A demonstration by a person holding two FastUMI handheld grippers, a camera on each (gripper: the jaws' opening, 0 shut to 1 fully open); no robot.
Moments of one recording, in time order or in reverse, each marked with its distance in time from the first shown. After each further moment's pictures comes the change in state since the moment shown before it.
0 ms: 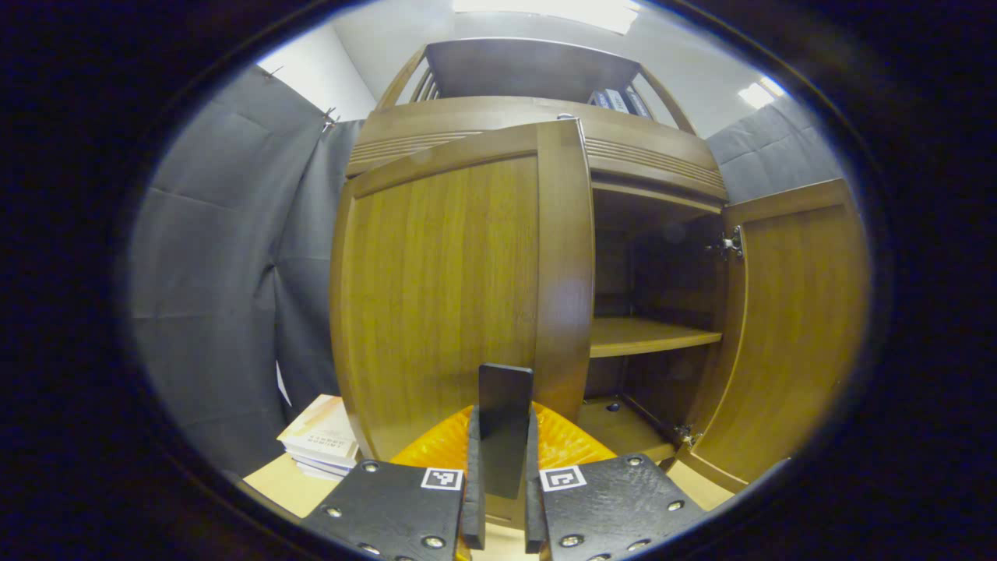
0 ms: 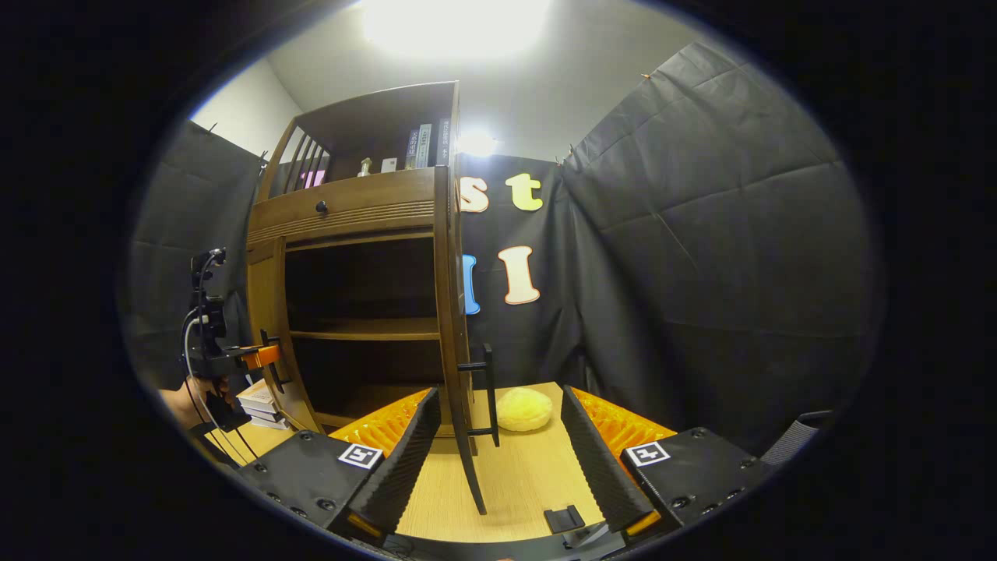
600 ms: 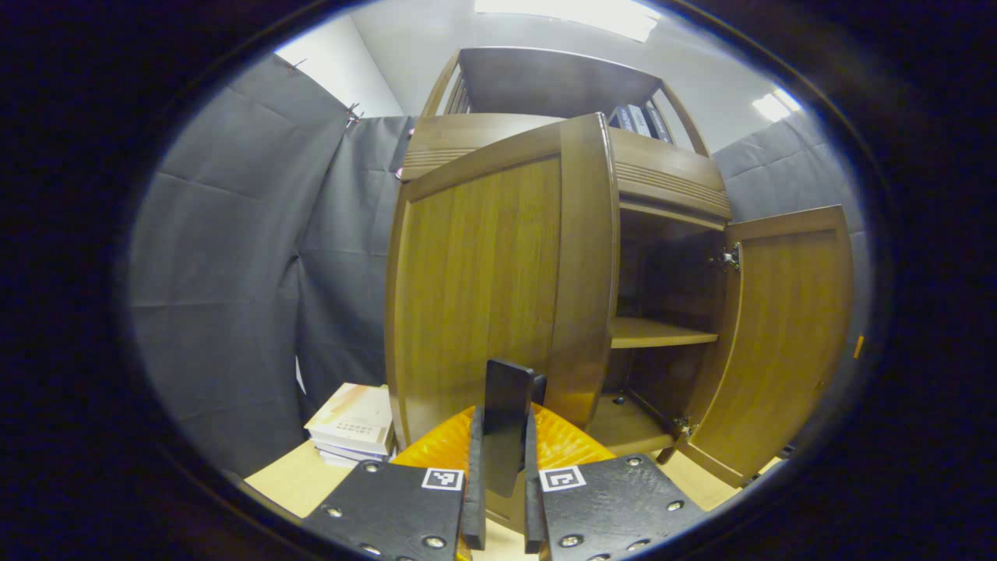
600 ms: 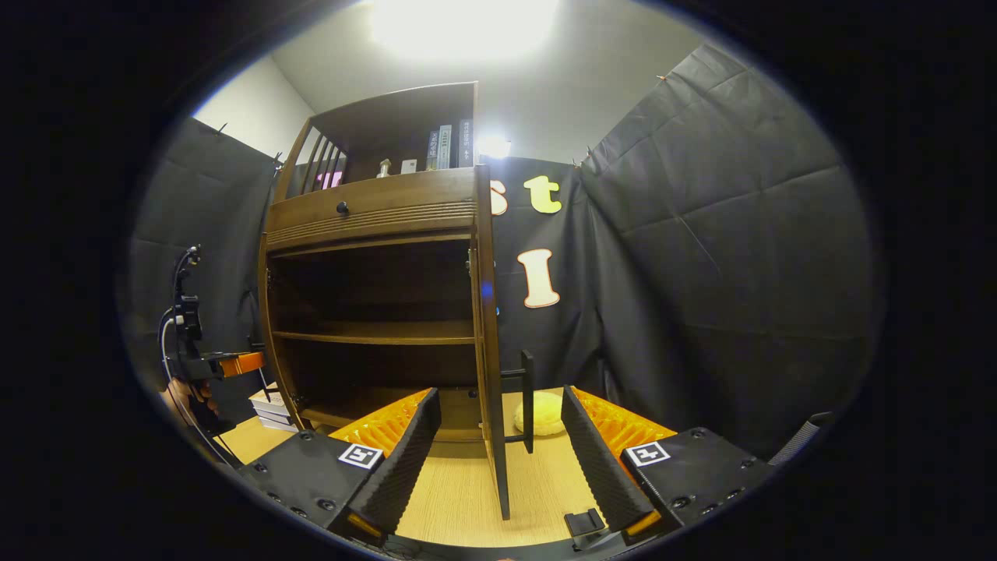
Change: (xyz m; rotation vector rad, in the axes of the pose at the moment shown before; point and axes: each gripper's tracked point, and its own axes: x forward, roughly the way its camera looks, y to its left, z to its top) left arm 0.006 0.001 -0.001 -0.032 0.011 0.017; right arm 0.008 0.034 0.002 -0.014 -0.014 0.054
